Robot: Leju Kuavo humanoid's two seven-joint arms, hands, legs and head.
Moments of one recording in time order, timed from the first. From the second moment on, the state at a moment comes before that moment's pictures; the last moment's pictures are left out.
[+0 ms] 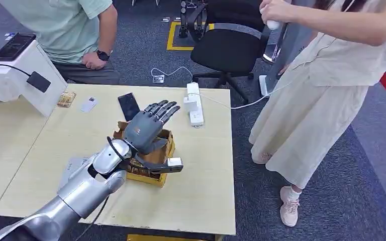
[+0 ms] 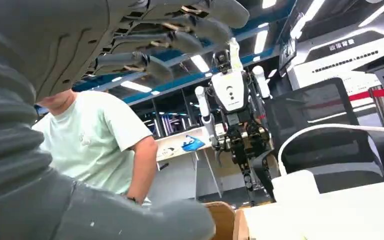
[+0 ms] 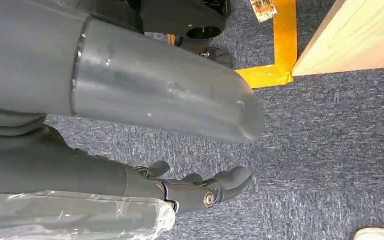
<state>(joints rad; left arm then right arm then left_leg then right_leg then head) -0.56 0.20 -0.77 -1.24 -1.04 0.21 -0.08 -0.06 0.26 -0.64 -0.23 0.71 -0.32 -0.36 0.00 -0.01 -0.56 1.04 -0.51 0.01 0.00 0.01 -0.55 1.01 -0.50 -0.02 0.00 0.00</state>
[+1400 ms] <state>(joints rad) -0.51 0.21 -0.77 -1.17 -1.06 0.26 -0.10 -0.06 0.26 -0.64 -0.23 0.71 -0.32 -0.36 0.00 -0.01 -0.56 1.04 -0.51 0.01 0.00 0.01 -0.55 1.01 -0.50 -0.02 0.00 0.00</state>
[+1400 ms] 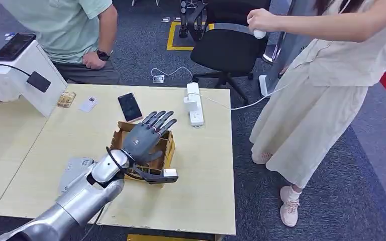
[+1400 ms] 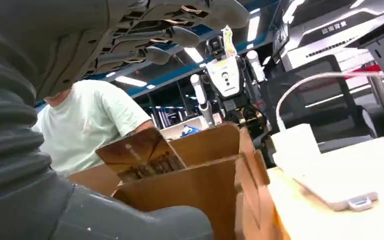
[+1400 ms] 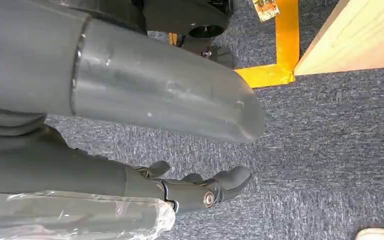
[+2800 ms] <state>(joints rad) -0.54 0.23 -0.76 -1.15 -1.03 0.24 -0.11 -0.05 0.25 -0.64 -0.23 0.70 -0.32 -0.37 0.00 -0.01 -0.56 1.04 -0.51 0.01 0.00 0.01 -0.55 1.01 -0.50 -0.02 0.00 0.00</state>
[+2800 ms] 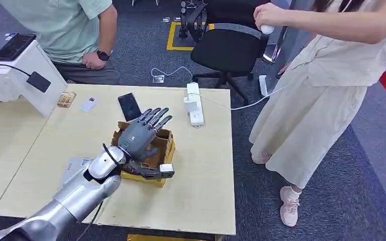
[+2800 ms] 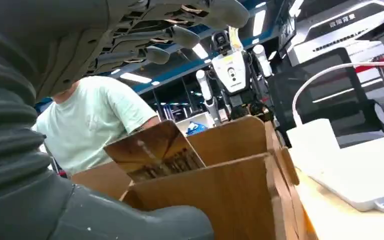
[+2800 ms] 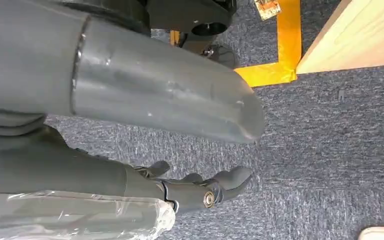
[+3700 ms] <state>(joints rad) -0.56 0.26 -0.77 -1.15 -1.00 0.11 -0.13 -0.05 0.25 -0.64 -0.23 0.71 -0.32 -0.36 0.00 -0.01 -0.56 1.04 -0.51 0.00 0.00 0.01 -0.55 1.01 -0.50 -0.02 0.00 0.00</state>
